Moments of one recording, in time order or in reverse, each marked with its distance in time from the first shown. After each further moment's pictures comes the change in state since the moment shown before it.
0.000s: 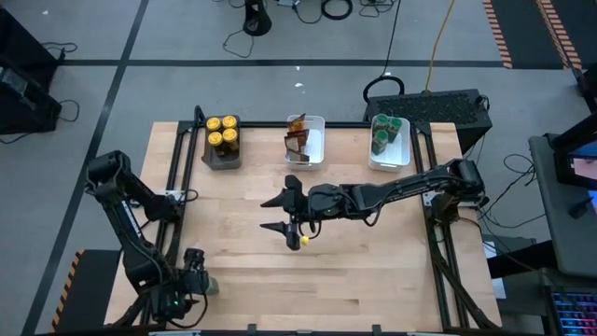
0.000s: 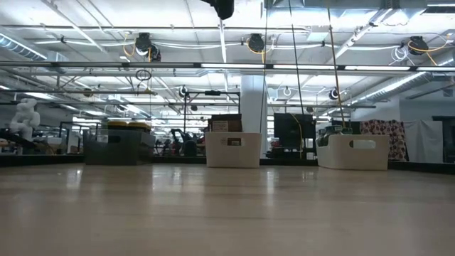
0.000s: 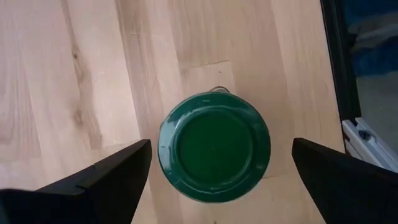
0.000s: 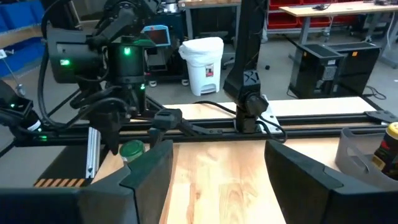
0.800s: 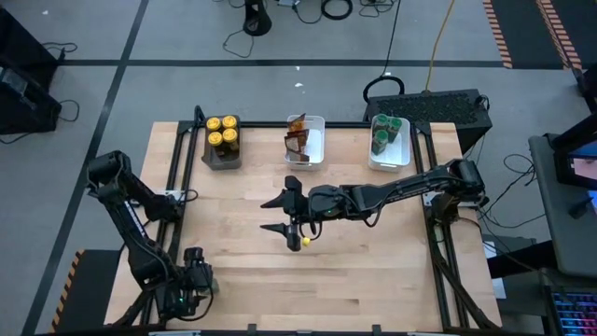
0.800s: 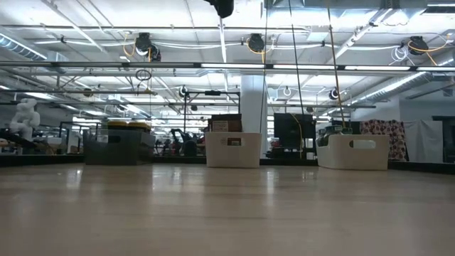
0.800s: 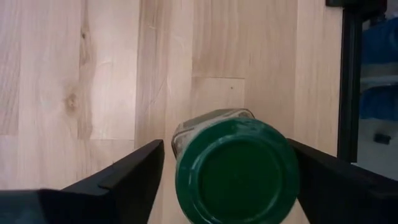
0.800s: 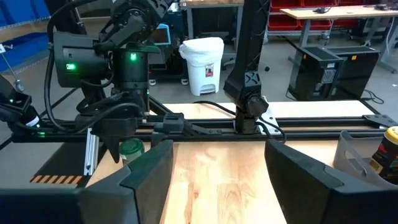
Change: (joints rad) left arm 0.028 0.000 -0.046 0.071 -0.017 -0.201; right arm 0.001 0.000 0.000 0.000 0.001 -0.030
